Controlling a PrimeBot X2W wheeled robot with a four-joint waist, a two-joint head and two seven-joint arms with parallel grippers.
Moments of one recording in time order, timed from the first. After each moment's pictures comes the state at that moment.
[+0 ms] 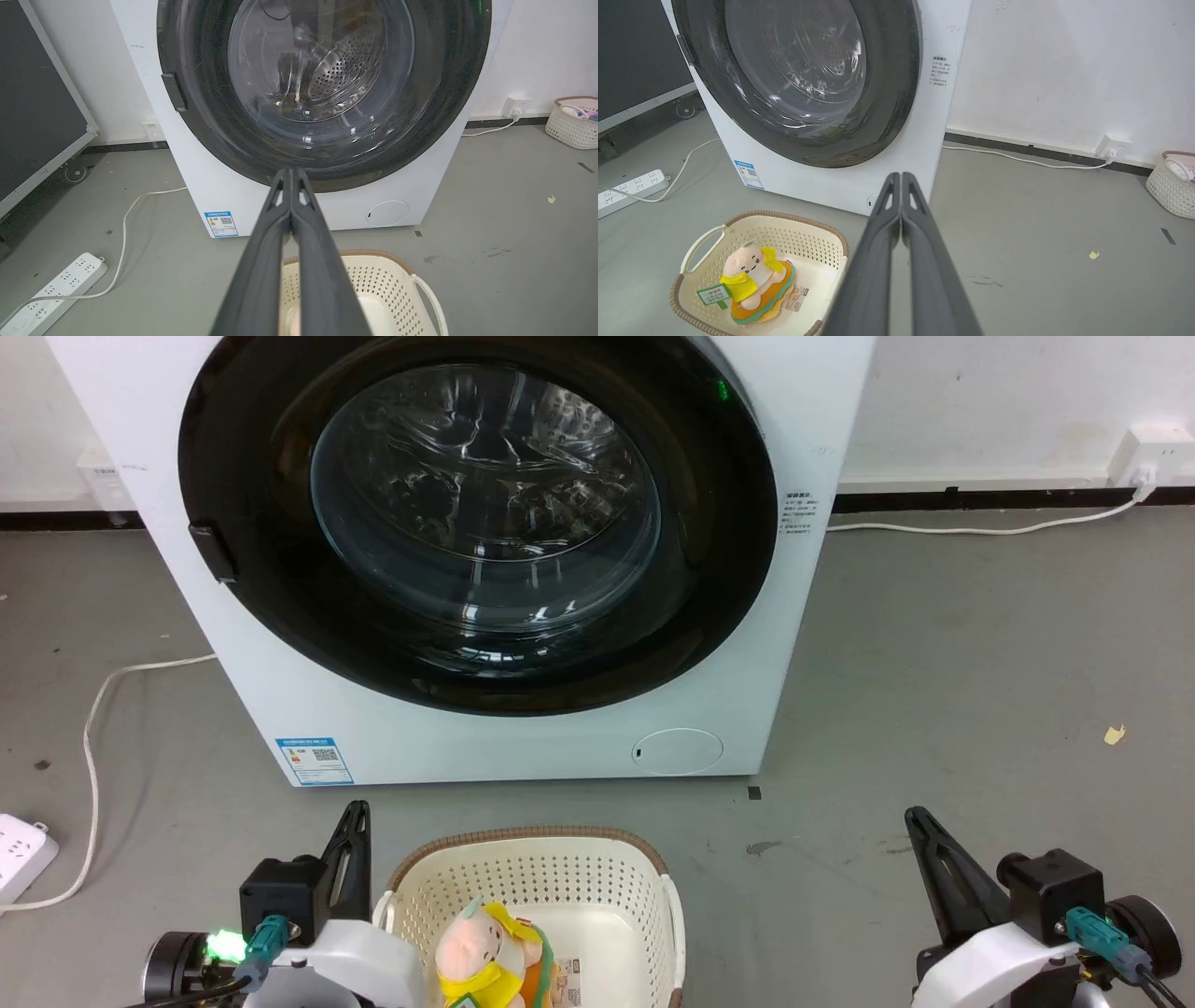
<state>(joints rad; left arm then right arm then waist) 0.00 0.05 0.00 0.00 0.00 0.00 0.00 0.01 -0.05 0.00 0.00 0.01 0.13 0.00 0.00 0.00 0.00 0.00</state>
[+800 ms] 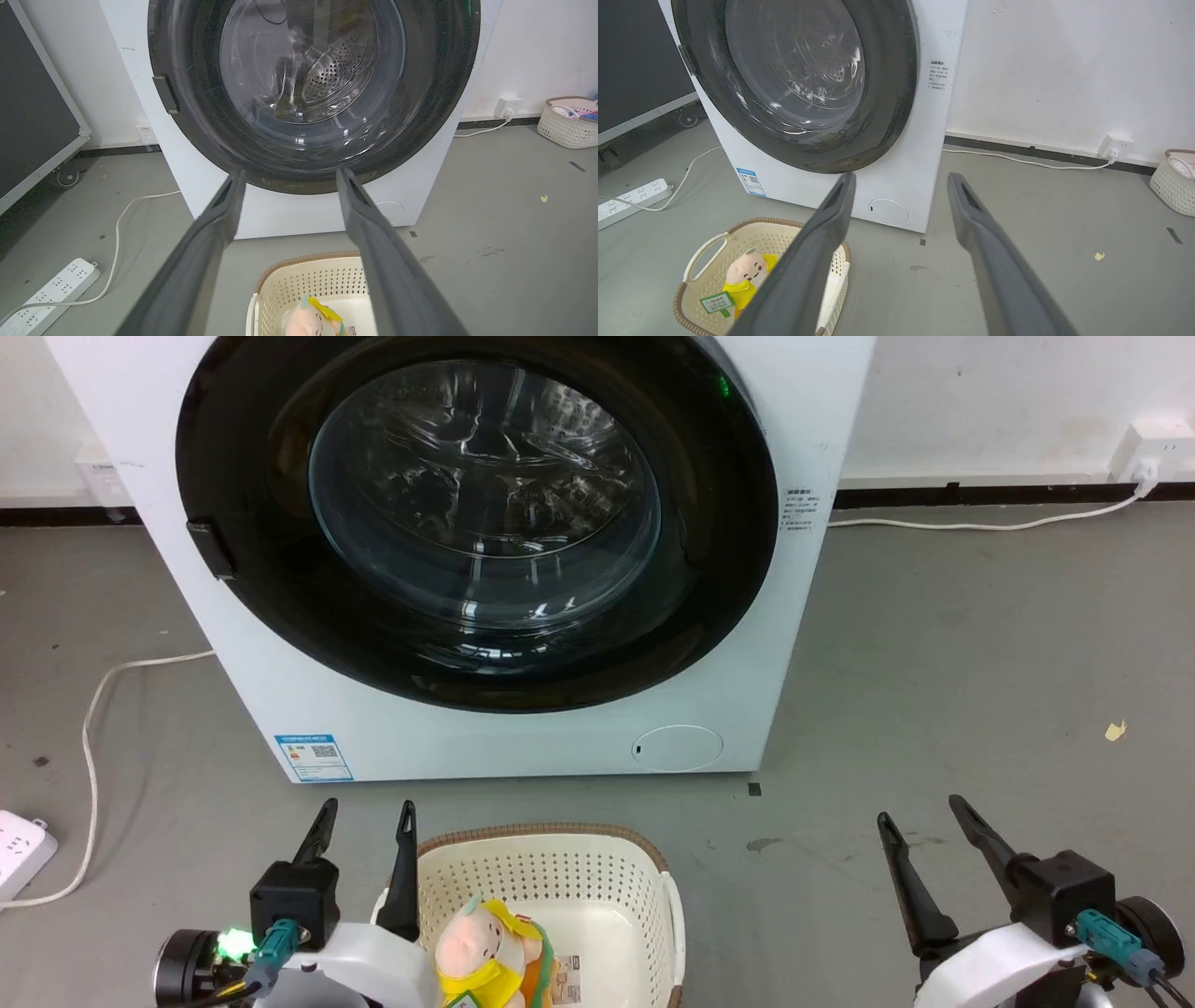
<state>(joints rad) 0.00 0.05 -0.02 0.01 0.00 0.00 -0.02 0.01 -0.06 0.00 0.01 0.03 0.13 -0.02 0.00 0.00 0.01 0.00</state>
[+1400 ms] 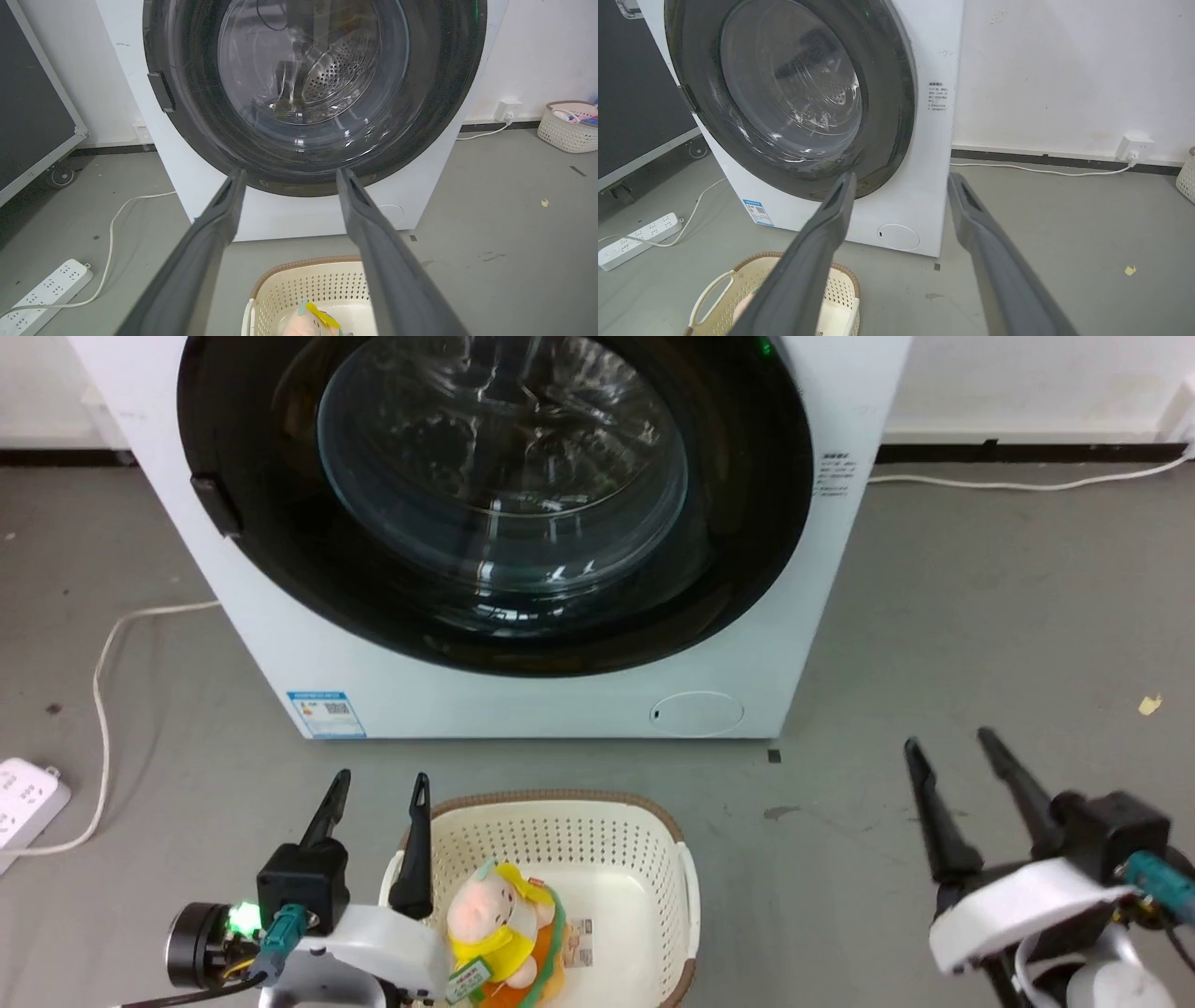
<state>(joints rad) -0.04 0.05 -0.04 0.01 -0.02 0.00 -0.06 -0.08 -0.07 -0.02 0.02 0.13 0.13 -0.04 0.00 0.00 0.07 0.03</state>
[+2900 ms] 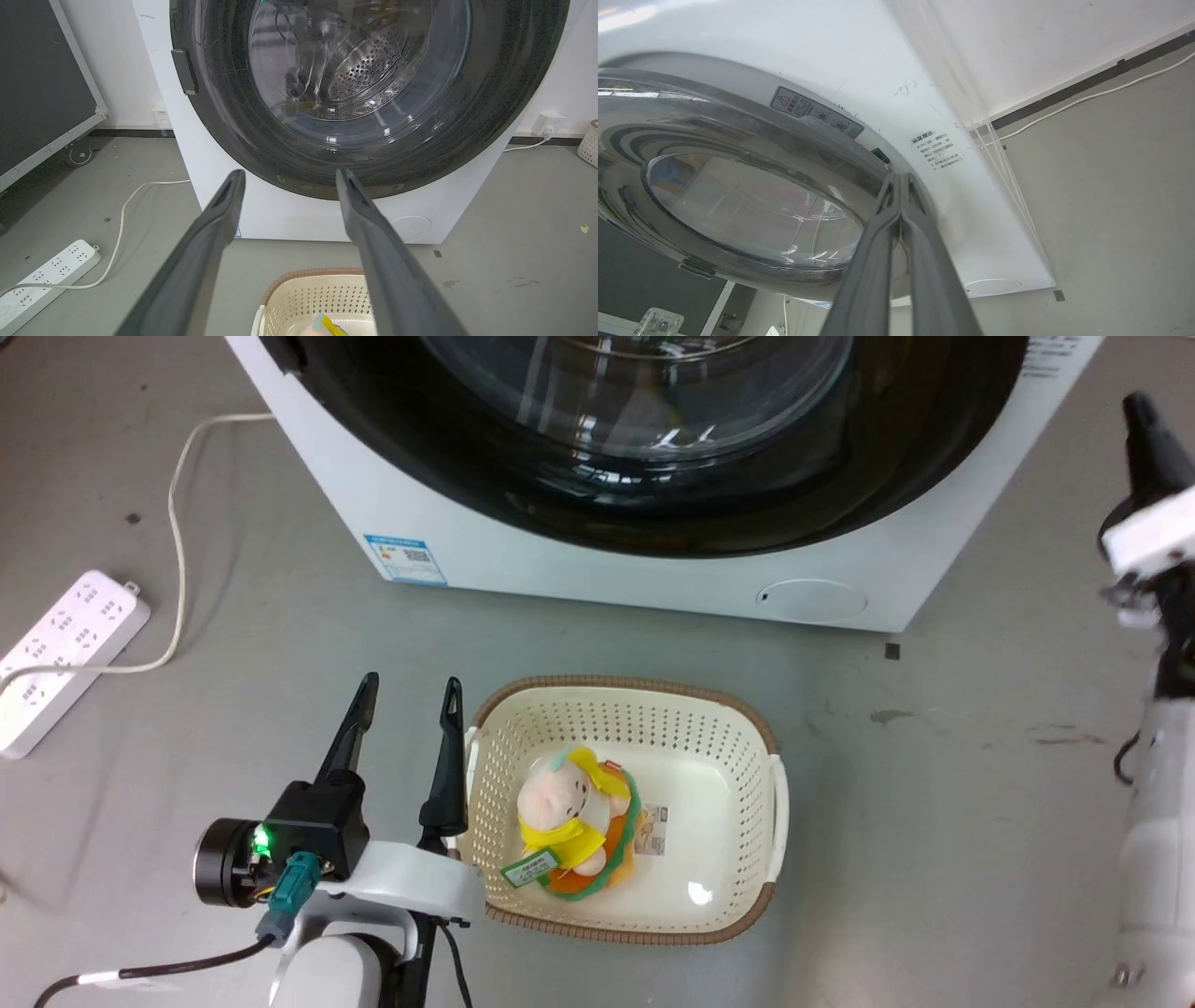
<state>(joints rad) -0.17 0.05 -0.13 0.00 -0.09 0.05 -0.15 -0.82 -0.05 -0.38 0.44 0.45 0.13 0.25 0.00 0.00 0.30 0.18</state>
